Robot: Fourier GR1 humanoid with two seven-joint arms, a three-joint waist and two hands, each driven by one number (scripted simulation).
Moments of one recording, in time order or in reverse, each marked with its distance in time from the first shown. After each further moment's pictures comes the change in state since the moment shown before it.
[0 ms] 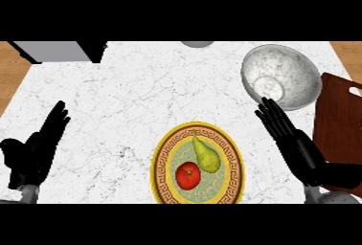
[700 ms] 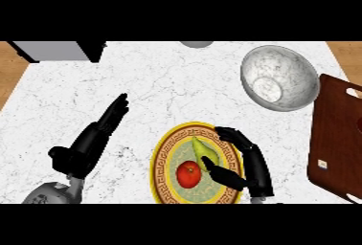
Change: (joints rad) left arm -0.144 -0.138 -0.181 -0.045 -0.023 -0.171 -0.068; right arm 0.026 0.241 0.198 0.087 0.411 -0.523 0.196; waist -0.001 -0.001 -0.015
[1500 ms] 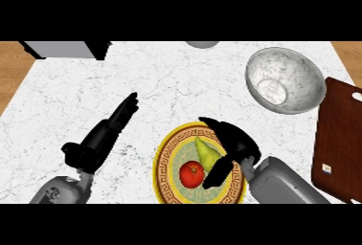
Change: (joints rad) left arm -0.042 -0.044 -0.008 0.063 -0.012 -0.052 -0.030; right arm -0.427 -0.169 0.193 0.048 0.147 0.523 0.733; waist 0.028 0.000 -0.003
